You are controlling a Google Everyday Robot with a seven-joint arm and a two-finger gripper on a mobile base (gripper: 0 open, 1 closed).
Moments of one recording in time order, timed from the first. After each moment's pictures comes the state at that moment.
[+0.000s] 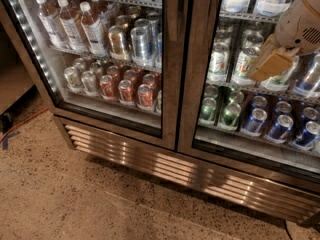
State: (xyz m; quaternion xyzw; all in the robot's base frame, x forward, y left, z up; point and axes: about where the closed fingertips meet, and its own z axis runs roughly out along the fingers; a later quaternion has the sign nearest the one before) arm 0.527 -0.226 0.943 -0.58 0.79 0.09 0.19
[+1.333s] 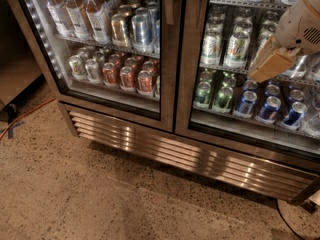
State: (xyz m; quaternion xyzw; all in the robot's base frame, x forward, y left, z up) arm 0.527 -0.226 0.943 -0.58 0.79 0.09 0.19
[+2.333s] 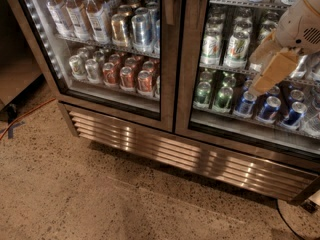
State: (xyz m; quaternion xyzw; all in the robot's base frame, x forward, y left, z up) arm 0.527 -0.226 0.943 -0.58 0.79 0.09 0.19
